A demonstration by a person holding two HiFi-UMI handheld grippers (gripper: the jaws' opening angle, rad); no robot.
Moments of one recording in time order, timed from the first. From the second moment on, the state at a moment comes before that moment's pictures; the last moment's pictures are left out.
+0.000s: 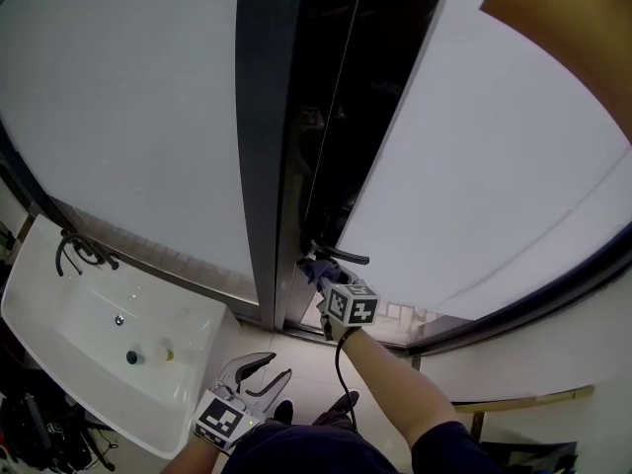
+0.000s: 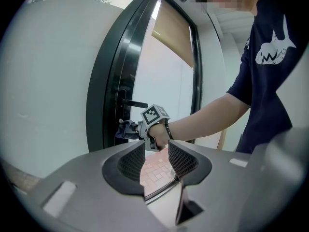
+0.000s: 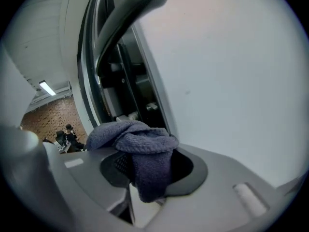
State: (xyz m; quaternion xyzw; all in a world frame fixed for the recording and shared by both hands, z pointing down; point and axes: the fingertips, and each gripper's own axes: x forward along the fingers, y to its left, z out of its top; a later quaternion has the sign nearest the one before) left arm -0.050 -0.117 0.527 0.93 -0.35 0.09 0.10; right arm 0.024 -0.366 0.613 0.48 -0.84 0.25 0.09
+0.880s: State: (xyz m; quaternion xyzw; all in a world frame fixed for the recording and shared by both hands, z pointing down) left arm -0.062 -0.123 0.533 0.92 -0.38 0.09 0.10; right arm 0.005 -0.378 0.696 0.47 -0.76 0.43 0.13
